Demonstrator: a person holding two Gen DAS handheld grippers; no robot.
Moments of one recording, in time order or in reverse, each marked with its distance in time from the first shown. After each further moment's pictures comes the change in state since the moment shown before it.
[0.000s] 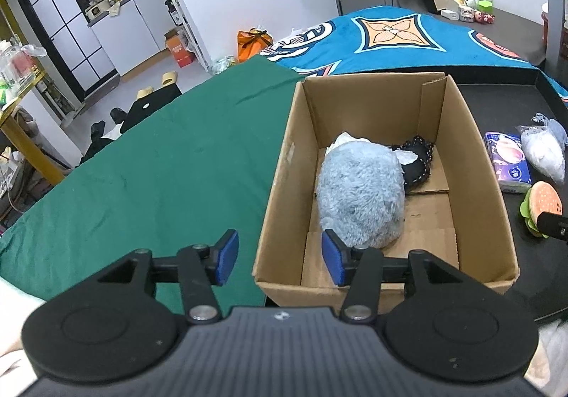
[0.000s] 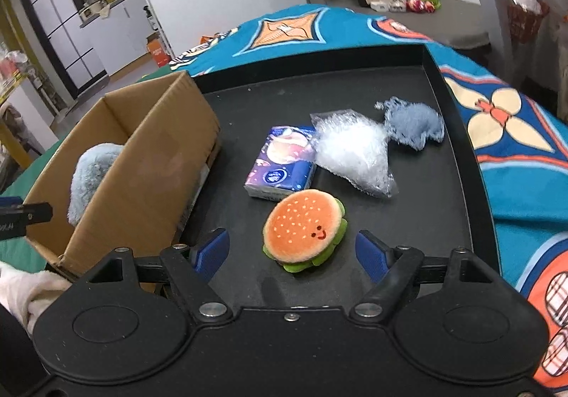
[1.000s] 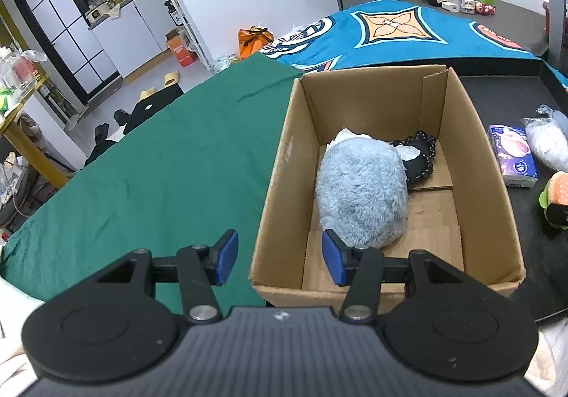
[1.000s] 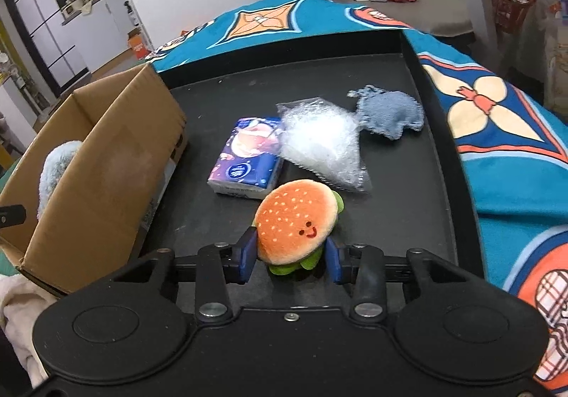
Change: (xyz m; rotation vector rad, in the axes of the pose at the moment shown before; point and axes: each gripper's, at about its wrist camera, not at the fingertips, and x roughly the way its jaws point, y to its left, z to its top) left arm 0.005 -0.008 0.001 0.024 0.009 0.028; right arm 0.008 -0.015 -0.001 0.018 0.015 -0.064
